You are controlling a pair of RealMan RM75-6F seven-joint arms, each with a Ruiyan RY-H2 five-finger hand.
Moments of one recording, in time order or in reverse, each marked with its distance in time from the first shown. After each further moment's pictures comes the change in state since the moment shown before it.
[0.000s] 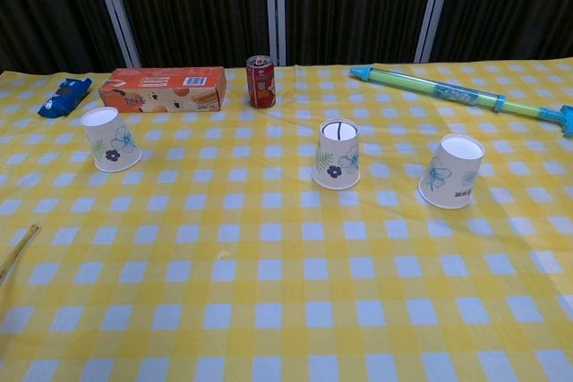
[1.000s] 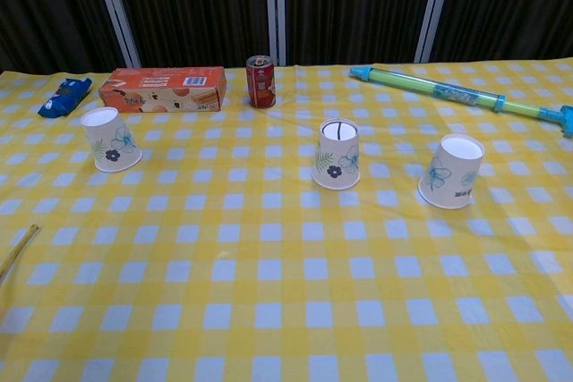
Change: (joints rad) left arm 0.063 -0.017 0.053 0.039 0.023 0.058 0.028; right arm -0.001 -0.013 0.001 0.007 0.010 -0.001 -0.033
